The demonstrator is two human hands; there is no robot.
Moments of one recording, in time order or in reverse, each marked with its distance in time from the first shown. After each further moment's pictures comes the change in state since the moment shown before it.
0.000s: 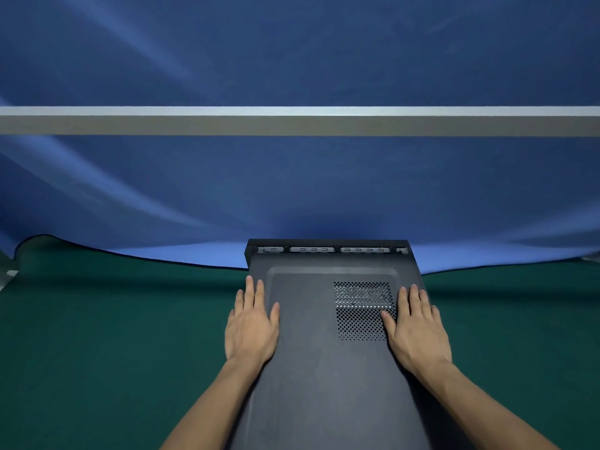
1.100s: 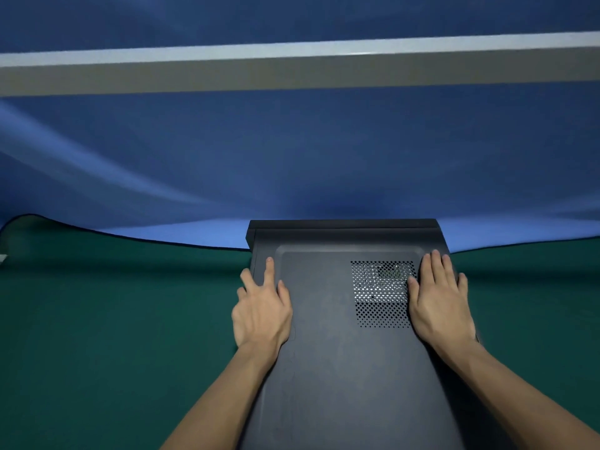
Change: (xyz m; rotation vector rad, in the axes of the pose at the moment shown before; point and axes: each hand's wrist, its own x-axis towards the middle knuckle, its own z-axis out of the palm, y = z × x) left_hand 0.030 0.012 0.015 0.175 0.083 -0.141; right_hand 0.050 -0.005 0.009 0.149 0.088 0.033
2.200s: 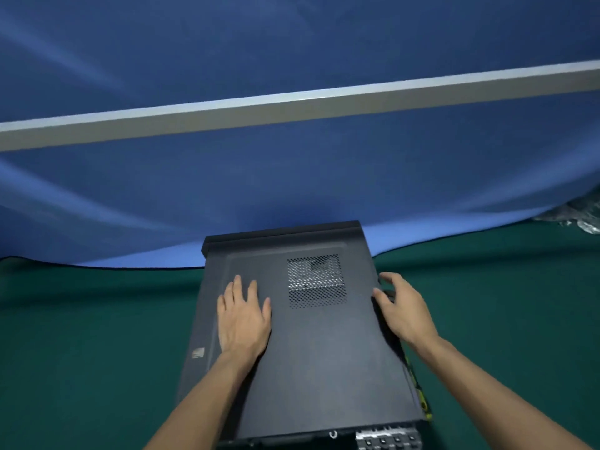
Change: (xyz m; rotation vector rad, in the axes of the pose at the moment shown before) left_hand -0.065 0.048 -0.013 0.052 0.032 0.230; right_hand -0.056 0.080 -0.025 0.763 -0.006 0.085
